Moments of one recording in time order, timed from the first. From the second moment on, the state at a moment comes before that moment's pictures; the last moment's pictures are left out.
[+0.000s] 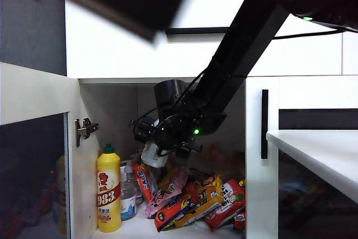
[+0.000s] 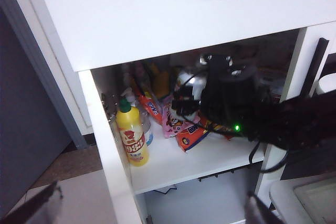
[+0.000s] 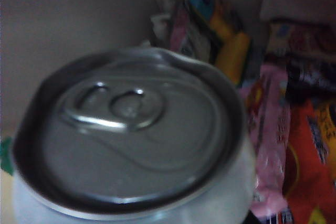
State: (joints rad) left arm -0.75 0.49 0.58 -0.29 -0.45 0.07; right arm 0.61 2.69 1.95 0.50 0.32 0.54
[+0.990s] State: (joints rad) left arm -0.75 0.49 0.58 -0.29 -0.46 0.07; right arm 0.61 2.69 1.95 0.56 0.37 0.57
